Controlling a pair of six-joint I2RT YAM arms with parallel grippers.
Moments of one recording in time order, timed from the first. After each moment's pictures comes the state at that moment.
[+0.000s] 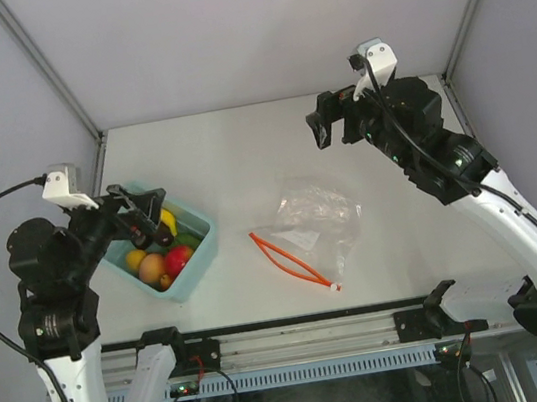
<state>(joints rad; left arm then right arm) 0.03 0.69 1.28 -0.74 0.38 -0.28 0.64 1.17 1.55 -0.56 0.20 0.14</state>
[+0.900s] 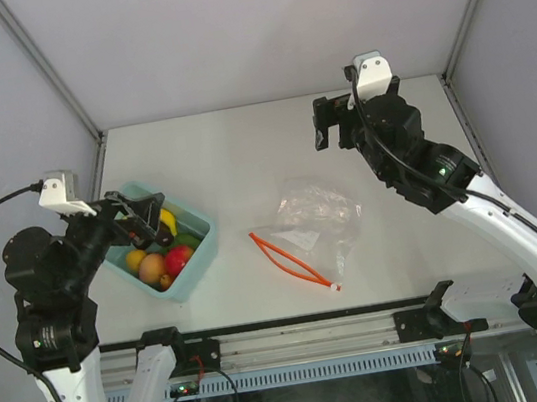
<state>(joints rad) 0.03 0.66 1.32 -0.78 0.38 -0.27 0.77 1.18 1.48 -0.51 0.56 0.13</state>
